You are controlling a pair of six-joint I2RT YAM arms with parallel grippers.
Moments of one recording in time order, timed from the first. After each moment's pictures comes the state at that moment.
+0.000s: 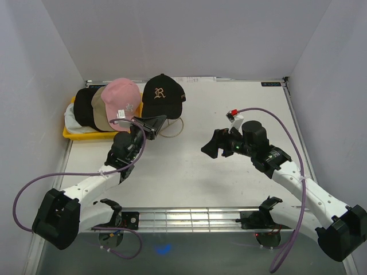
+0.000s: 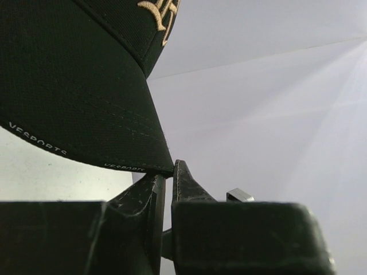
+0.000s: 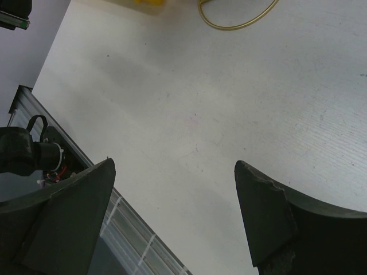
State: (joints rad) left arm -0.48 1.10 0.49 0.73 -0.02 -1.35; right arm 0.60 0.96 0.77 -0.25 -0.32 0.44
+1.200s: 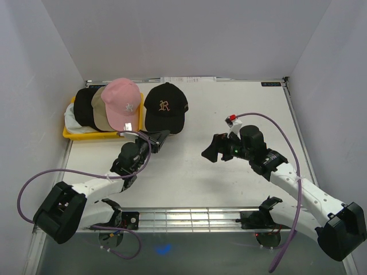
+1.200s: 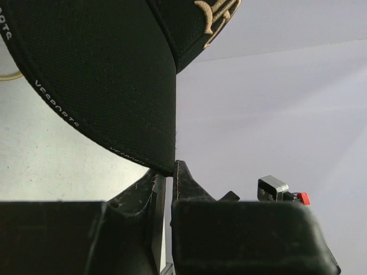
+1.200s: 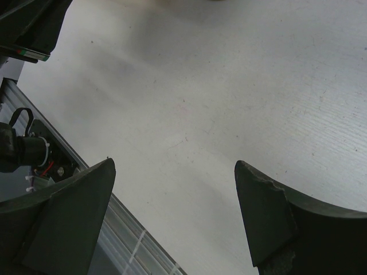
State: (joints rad) left arm -0.57 1.15 0.32 0.82 -0.10 -1.35; right arm 0.60 0.96 0.68 -0.20 -0.32 0.44
